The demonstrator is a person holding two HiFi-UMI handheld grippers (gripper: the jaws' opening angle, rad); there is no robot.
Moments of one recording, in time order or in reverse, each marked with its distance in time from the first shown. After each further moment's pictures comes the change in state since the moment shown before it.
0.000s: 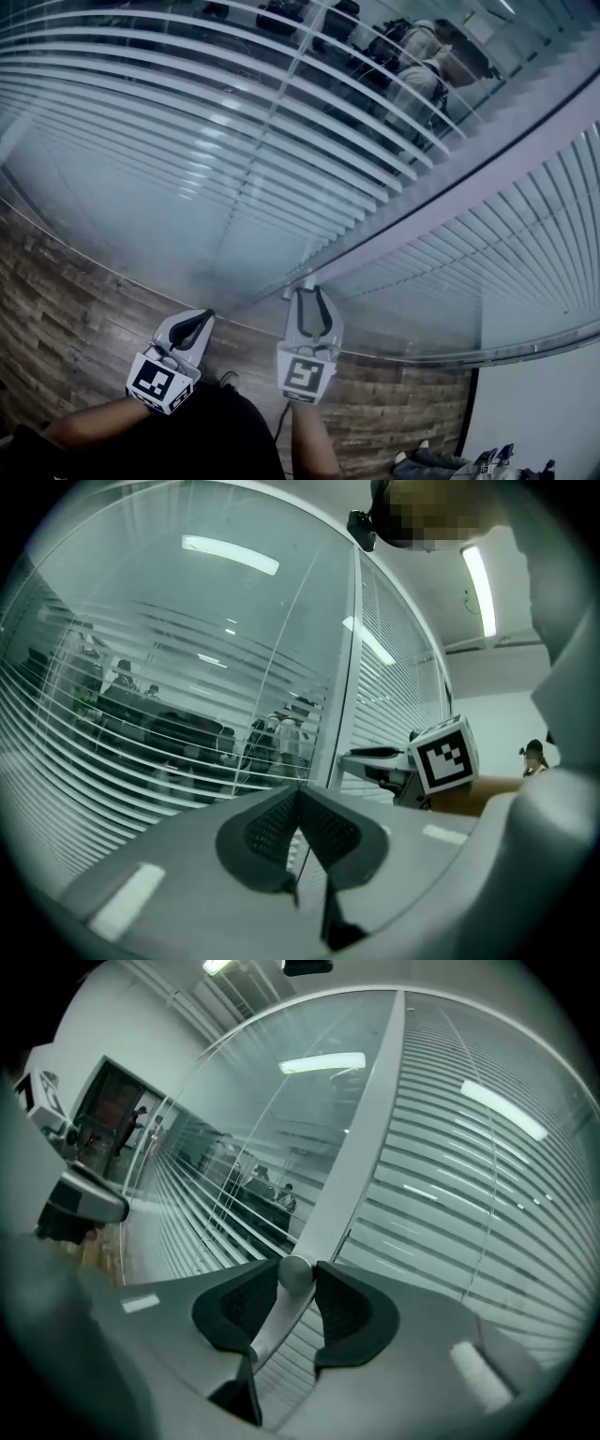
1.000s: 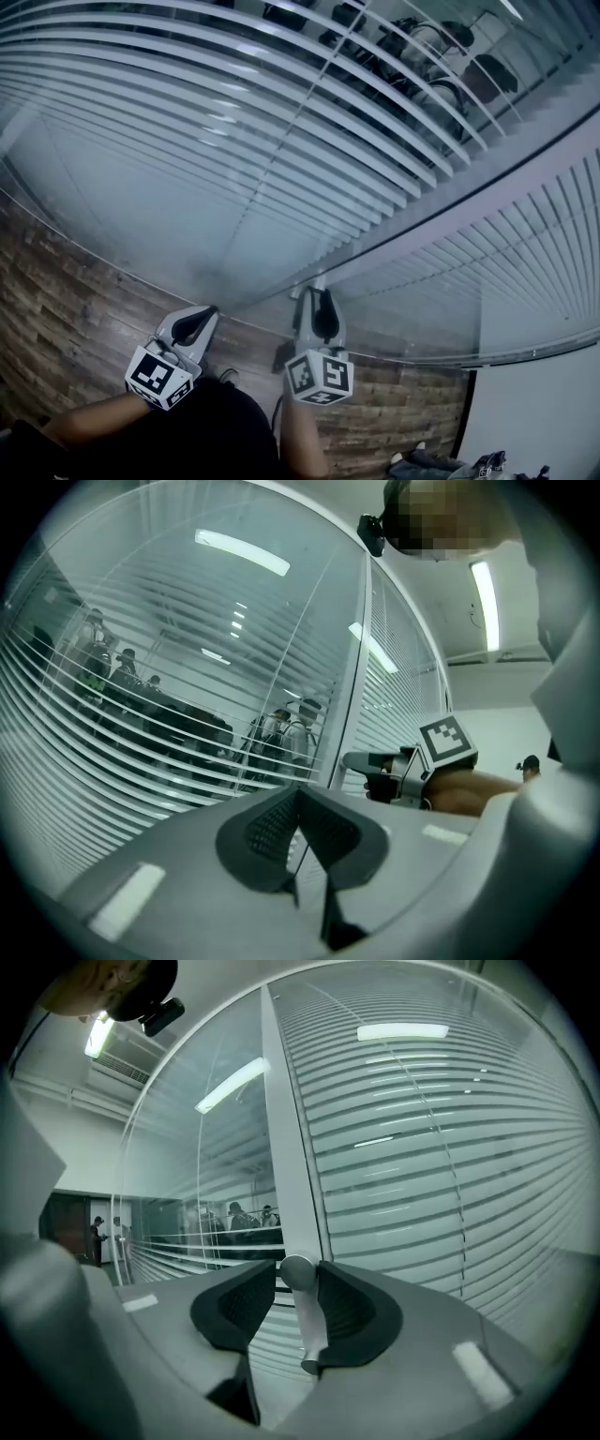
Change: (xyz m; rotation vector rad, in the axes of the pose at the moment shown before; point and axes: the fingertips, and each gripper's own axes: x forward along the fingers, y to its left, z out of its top) left arm -0.007 0.010 0.001 -0.062 -0.017 -0.019; right arm -0.004 -0.006 -0.003 0.625 -0.047 0.003
